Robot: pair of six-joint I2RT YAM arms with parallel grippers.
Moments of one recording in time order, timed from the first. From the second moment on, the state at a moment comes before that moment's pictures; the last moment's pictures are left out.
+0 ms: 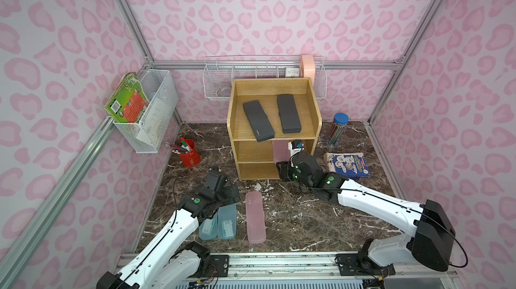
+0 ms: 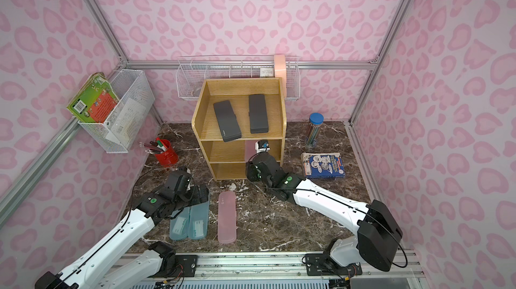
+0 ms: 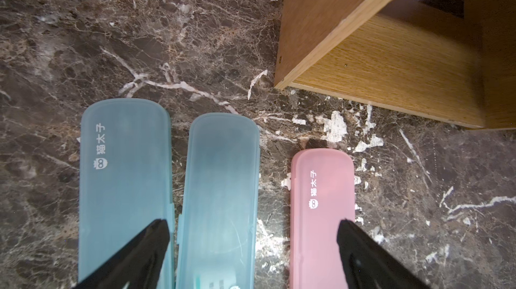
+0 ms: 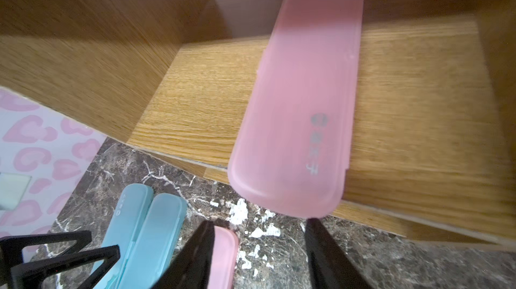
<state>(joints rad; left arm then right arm) -0.42 0.91 0.68 -0.73 -0.14 -0.62 0.93 1.40 1.04 -0.18 0.27 0.57</state>
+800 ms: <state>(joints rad) -0.27 1.02 0.77 -0.81 -0.23 -0.65 1.42 1.90 1.26 -0.43 0.31 1.02</state>
